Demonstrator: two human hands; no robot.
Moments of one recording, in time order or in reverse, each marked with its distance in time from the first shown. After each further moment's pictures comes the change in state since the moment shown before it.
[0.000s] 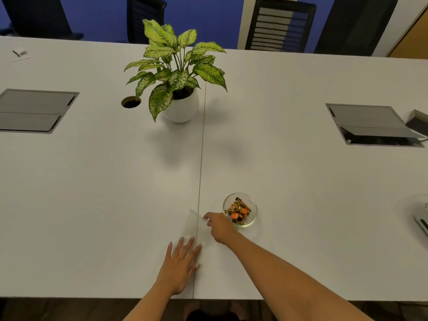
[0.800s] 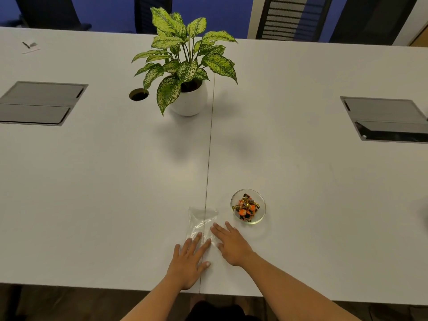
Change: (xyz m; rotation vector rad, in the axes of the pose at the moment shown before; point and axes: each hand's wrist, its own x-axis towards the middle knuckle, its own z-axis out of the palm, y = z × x) left_hand 0.014 -0.006 0.021 -0.119 -0.094 -0.042; right_hand -0.024 0.052 0.051 -0.315 -0.143 -0.197
